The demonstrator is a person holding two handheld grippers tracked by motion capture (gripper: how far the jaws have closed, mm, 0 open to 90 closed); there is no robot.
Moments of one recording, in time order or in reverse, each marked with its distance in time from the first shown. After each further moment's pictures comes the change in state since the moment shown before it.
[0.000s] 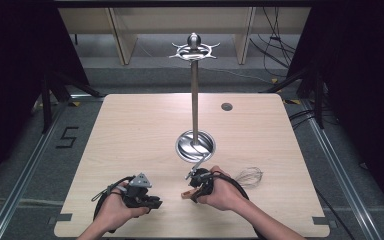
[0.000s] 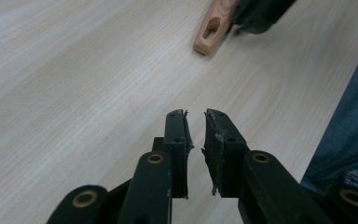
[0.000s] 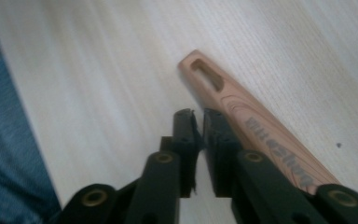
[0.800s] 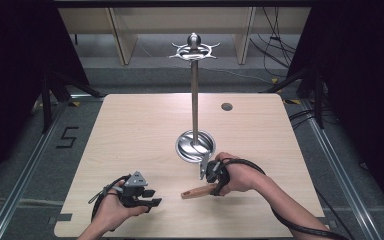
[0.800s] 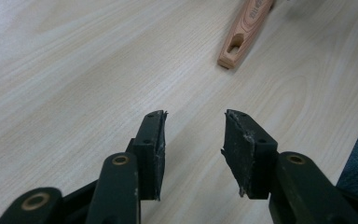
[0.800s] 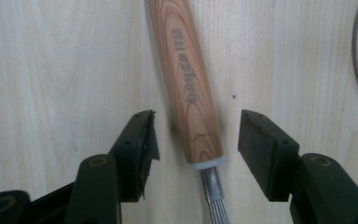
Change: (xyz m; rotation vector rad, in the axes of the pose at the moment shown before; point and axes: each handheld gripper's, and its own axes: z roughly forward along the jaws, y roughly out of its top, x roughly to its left) left arm 0.006 -0.006 -0.001 -0.080 0.061 0.004; right arm -0.044 -0.005 -0.027 0.211 -0.071 -0.489
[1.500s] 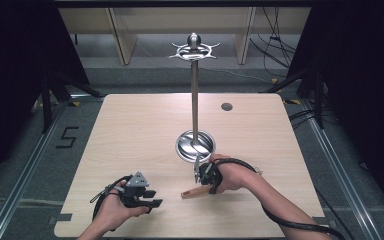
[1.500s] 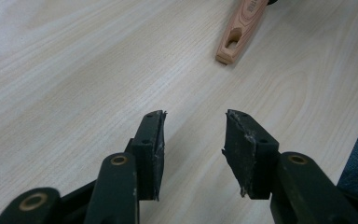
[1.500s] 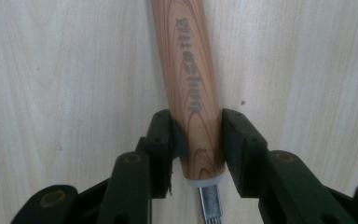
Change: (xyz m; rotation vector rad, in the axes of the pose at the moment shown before) left arm 0.001 -0.001 0.004 0.014 -0.005 0.009; right arm -0.001 0.017 0.018 0.089 0.085 0.010
